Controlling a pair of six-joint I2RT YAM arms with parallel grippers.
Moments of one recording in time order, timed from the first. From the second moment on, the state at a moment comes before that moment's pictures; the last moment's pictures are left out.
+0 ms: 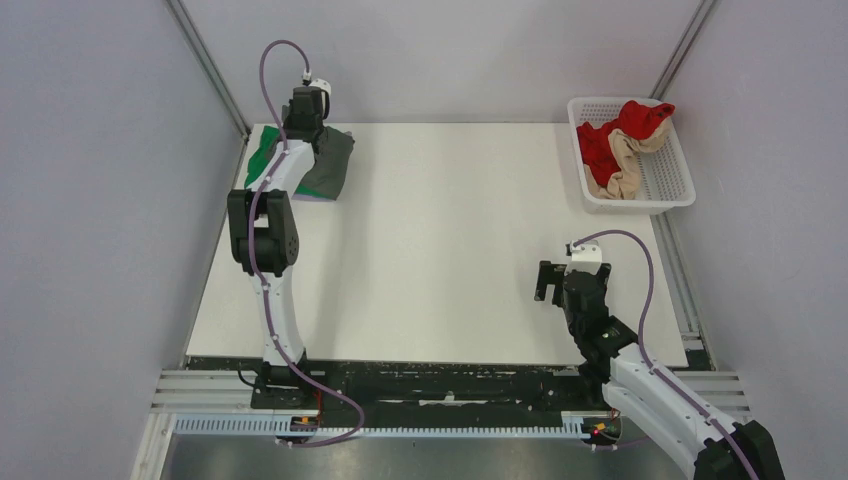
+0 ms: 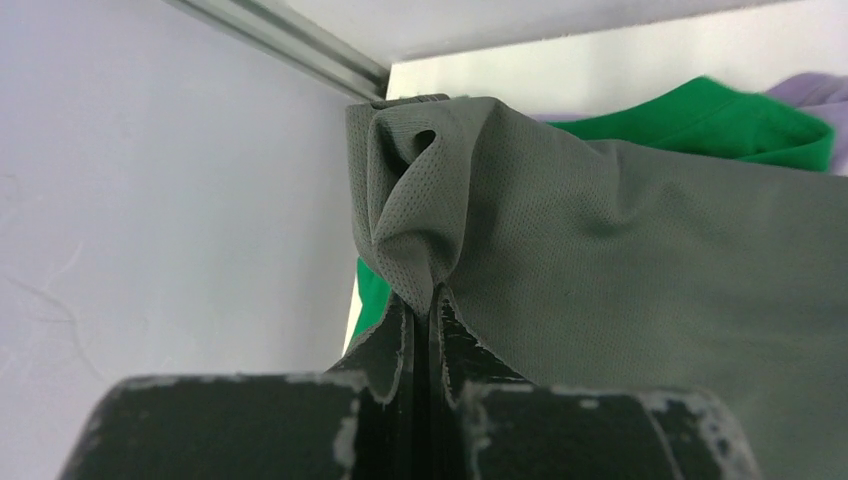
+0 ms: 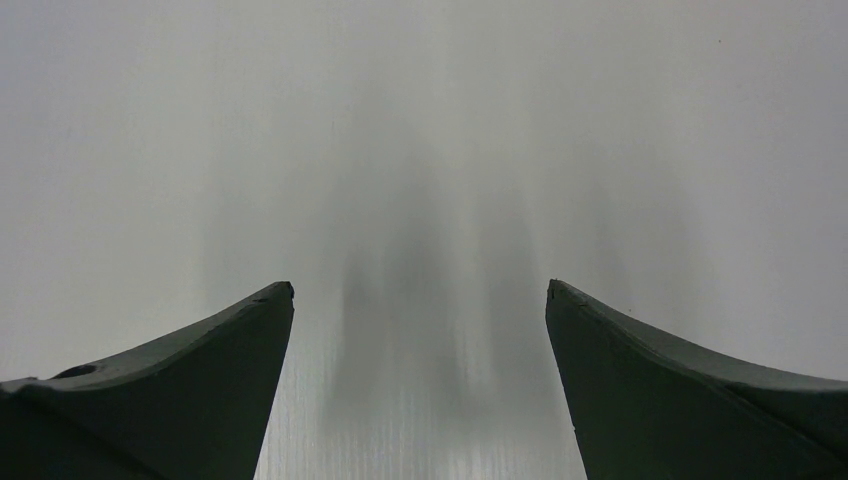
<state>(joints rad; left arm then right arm) -0.07 2.18 1.86 -0.15 -0.56 0.43 0.44 0.63 0.15 -0.02 0.48 0.21</state>
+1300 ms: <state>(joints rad) 0.09 1.95 1.56 -0.09 -0.12 -0.23 0.44 0.65 0.16 -0.05 0.43 0.21</state>
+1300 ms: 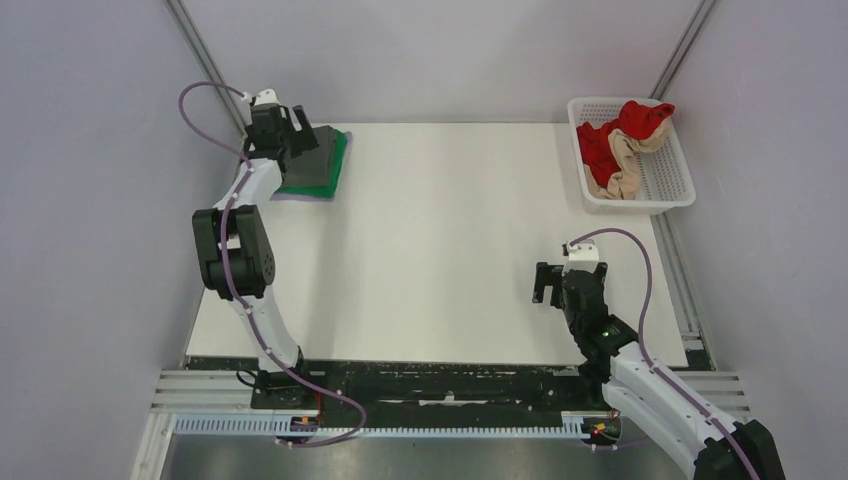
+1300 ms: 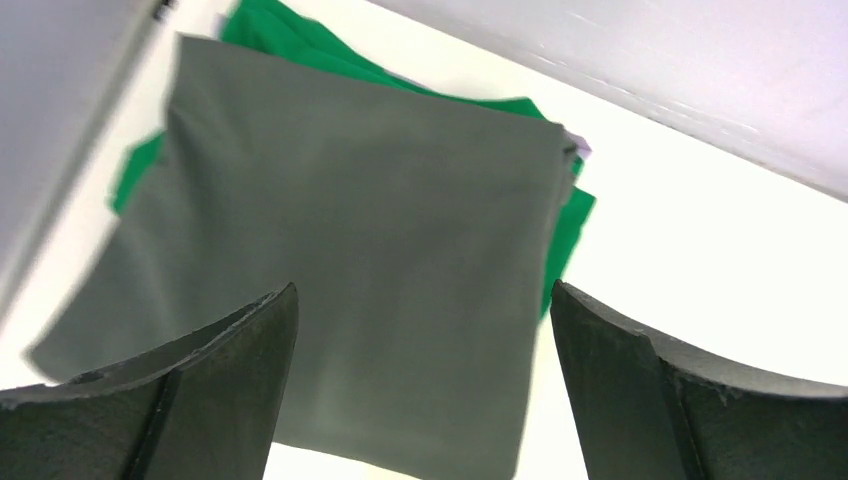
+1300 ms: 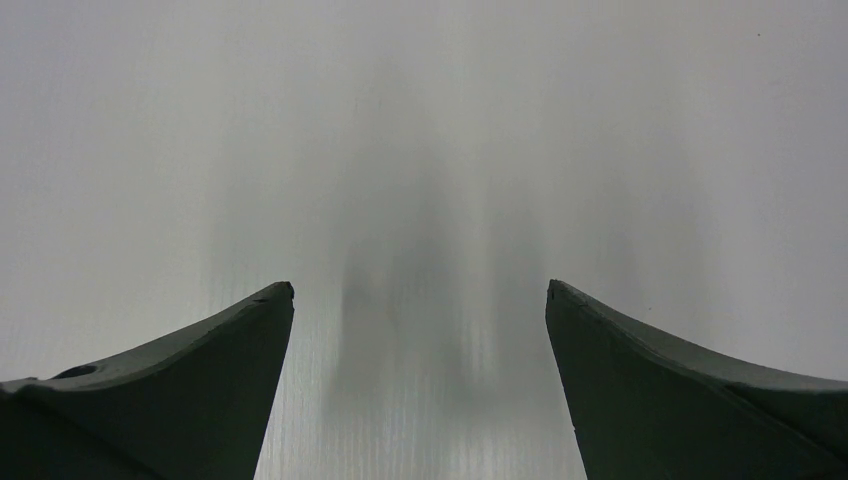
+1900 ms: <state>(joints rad) 0.09 2.00 1.35 0.09 0.13 -0.46 0.44 0.63 0.16 -0.05 0.40 0.21</state>
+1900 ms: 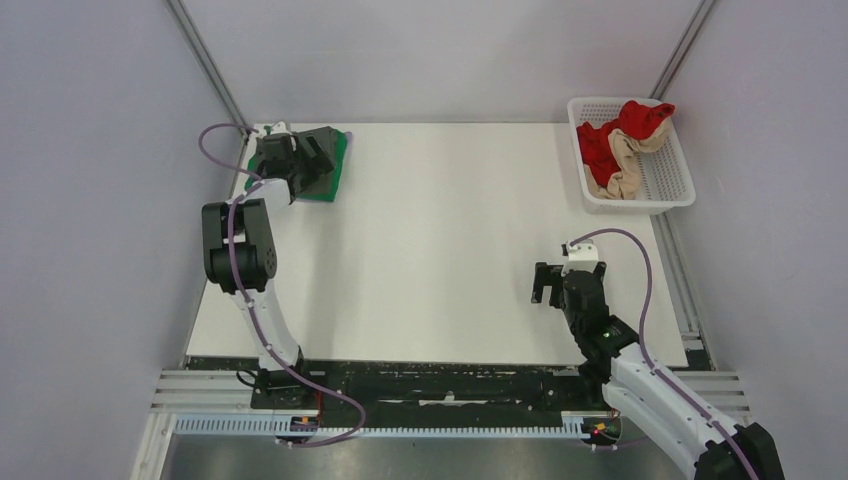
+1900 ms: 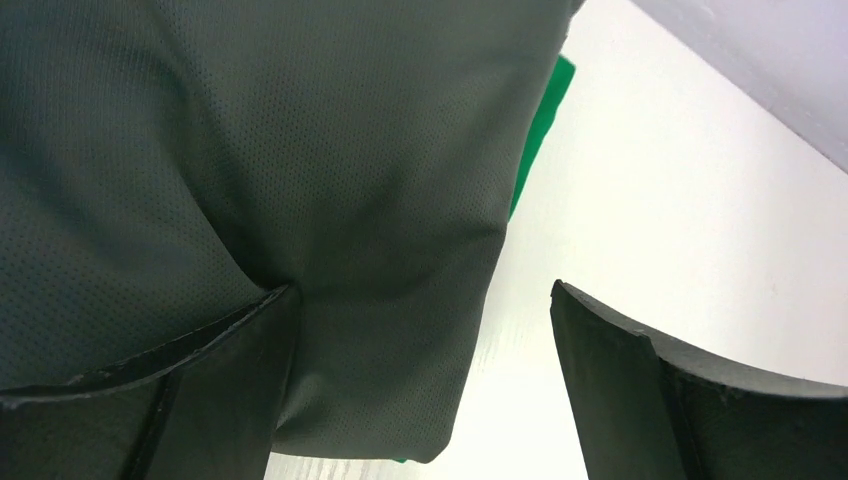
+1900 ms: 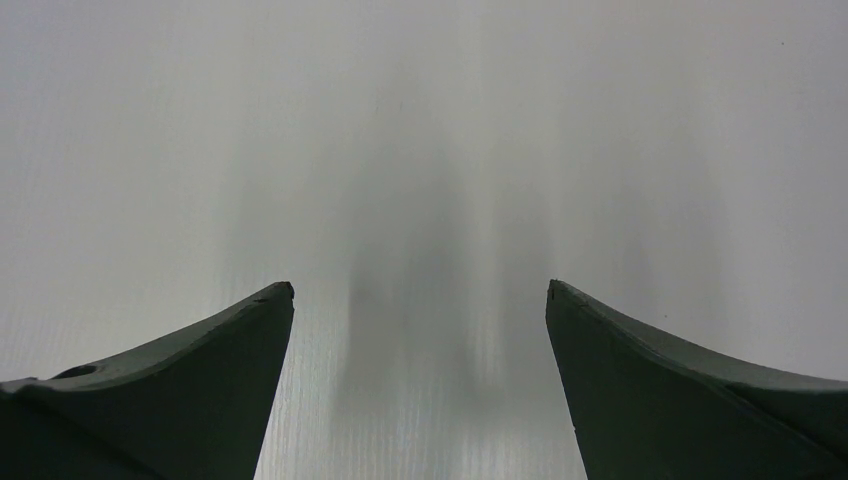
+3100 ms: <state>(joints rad) -0.27 0.83 0.55 -0.18 -0.03 -0.58 0.44 0.40 0.10 -0.02 0.38 0.27</state>
